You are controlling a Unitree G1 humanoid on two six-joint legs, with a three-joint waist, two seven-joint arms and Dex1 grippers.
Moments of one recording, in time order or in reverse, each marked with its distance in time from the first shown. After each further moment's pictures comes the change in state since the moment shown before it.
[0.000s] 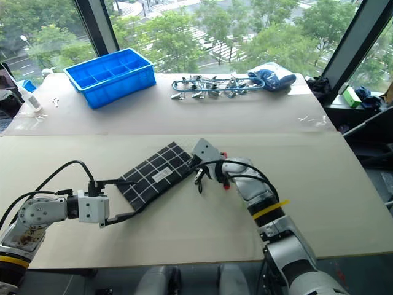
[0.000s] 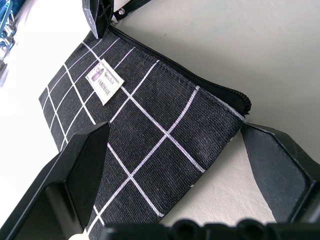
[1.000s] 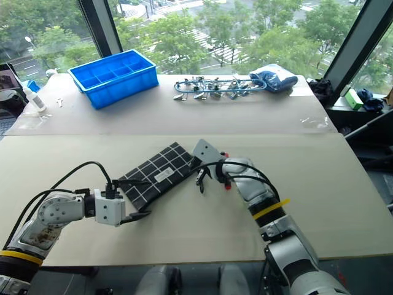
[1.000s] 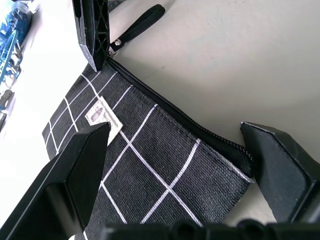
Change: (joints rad) left arm -0.104 -0.063 -0.125 0.011 0.129 -0.031 0.108; right arm 0.002 -0.016 -0.001 -0.006 -0.011 0.022 0.001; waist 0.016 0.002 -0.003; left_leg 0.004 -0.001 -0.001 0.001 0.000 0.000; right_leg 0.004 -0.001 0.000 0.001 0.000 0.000
